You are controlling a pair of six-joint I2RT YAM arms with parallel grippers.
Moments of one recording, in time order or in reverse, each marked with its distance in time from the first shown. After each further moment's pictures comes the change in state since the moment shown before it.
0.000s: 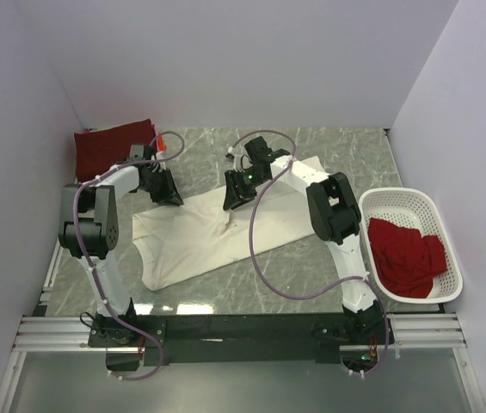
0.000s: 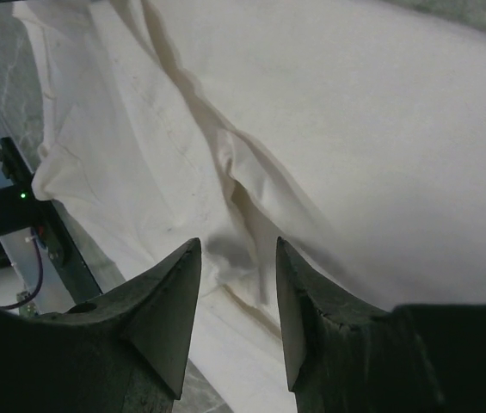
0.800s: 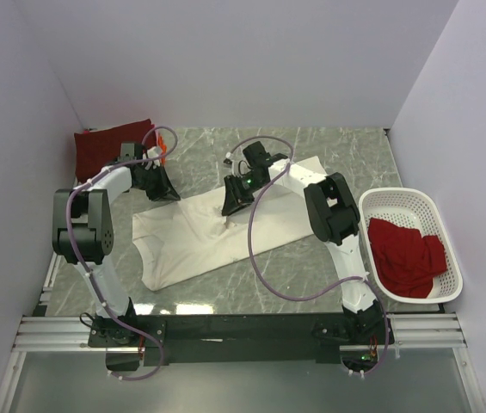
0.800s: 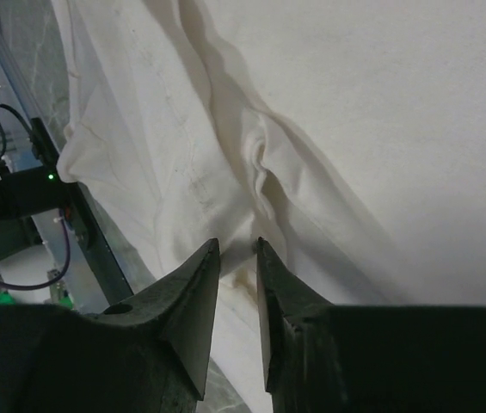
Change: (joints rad) left arm 0.043 -0.059 -0.025 0.027 0.099 0.001; right arm 0.018 0.000 -0.053 0.020 -0.063 0.022
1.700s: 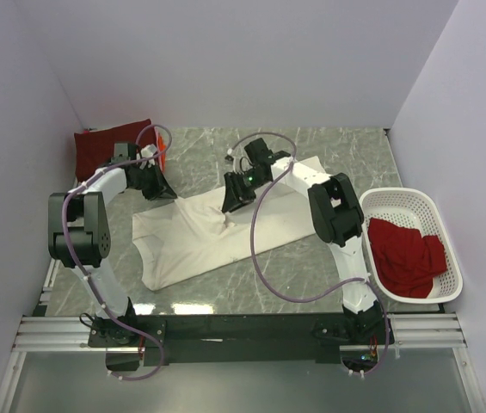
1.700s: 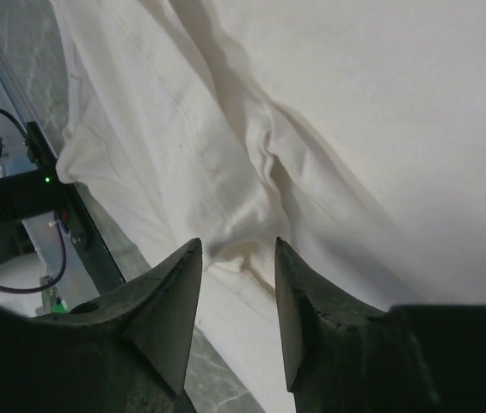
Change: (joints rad) left arm 0.036 -0.035 -0.024 0.019 0.036 0.001; right arm -0.008 -0.040 0.013 -0.005 0.025 -0.004
